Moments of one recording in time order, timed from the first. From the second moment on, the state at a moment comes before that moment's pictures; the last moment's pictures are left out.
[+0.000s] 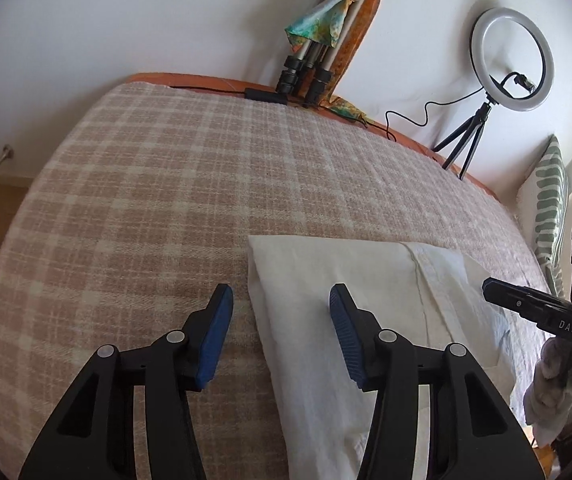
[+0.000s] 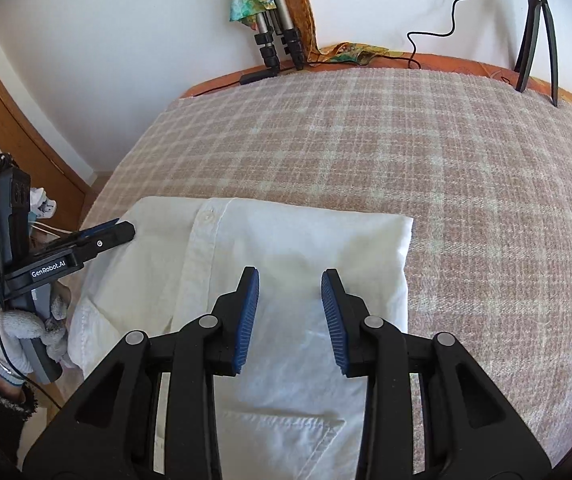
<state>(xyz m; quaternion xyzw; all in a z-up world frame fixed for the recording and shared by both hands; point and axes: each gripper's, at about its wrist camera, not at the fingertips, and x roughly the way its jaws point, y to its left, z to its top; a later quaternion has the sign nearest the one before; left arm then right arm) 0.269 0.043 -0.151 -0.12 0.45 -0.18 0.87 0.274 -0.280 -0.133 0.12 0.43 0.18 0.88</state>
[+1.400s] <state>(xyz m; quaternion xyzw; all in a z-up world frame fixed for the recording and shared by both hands) 0.210 0.041 -0.171 -0.31 0.46 -0.18 0.81 0.209 -0.312 -0.180 0.26 0.45 0.23 0.82</state>
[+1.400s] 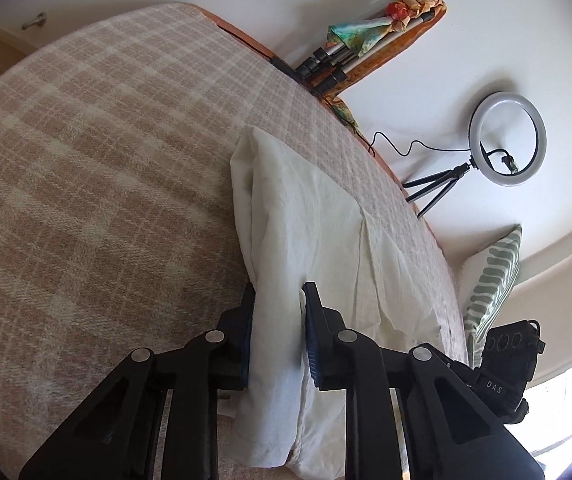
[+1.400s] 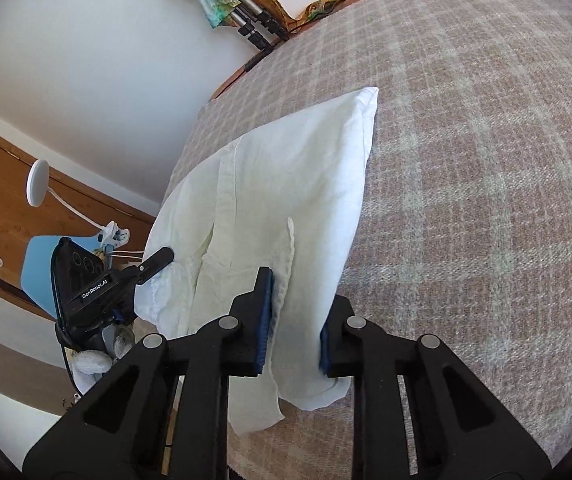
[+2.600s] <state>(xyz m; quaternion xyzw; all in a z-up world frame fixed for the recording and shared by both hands) 0.268 -0.233 -0.004 -0.20 0.36 -0.35 0.84 0.199 -0.499 0.033 0.04 0.29 0.07 0.96</state>
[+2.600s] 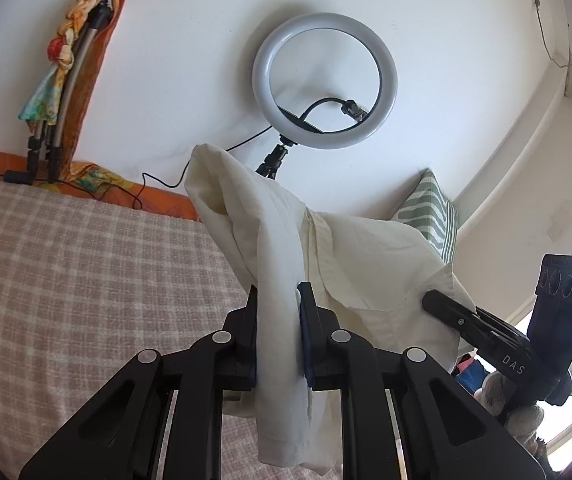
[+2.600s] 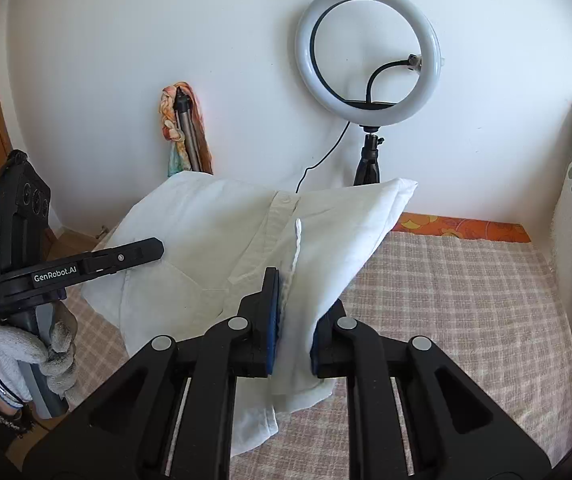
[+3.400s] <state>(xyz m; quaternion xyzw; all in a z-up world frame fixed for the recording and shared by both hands) 0.367 -0.428 -0.120 -0.12 0.43 -0.35 0.82 0.354 -0.699 -0.101 0.08 0.35 -0.02 0.93</state>
